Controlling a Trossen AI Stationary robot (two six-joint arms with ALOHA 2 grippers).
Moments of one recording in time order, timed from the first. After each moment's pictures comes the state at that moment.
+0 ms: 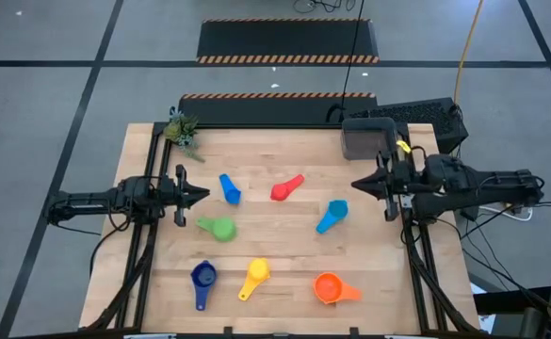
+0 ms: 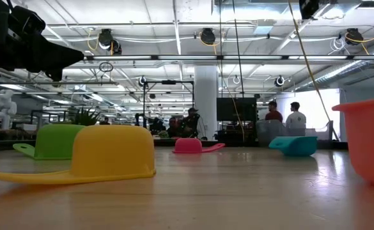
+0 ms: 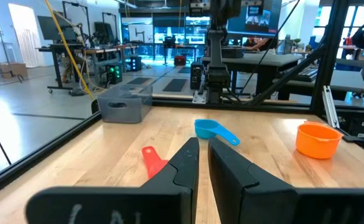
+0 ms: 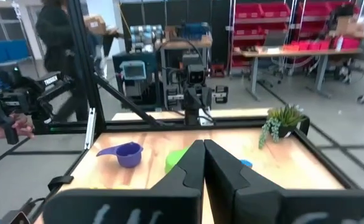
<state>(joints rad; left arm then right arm) 0.04 0.01 0.01 0.03 -0.04 0.00 0.05 0.56 0.64 -0.15 0.02 0.07</state>
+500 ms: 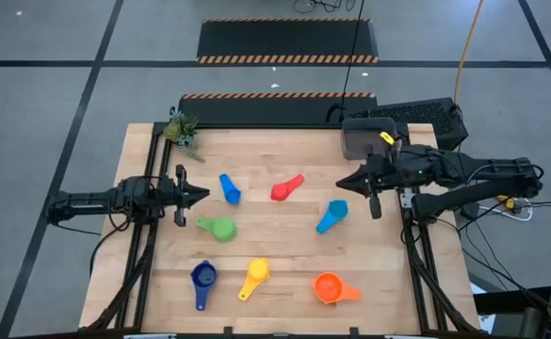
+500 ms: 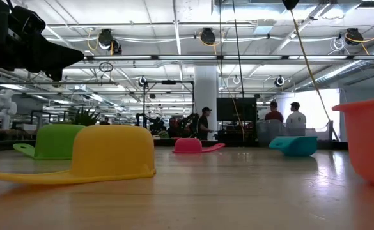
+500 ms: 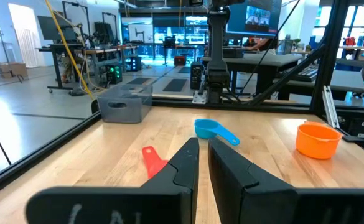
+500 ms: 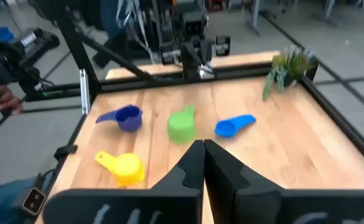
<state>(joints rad) 0.04 0.01 0.01 0.03 -0.04 0.00 0.05 0.86 0.99 -0.49 0.02 0.15</state>
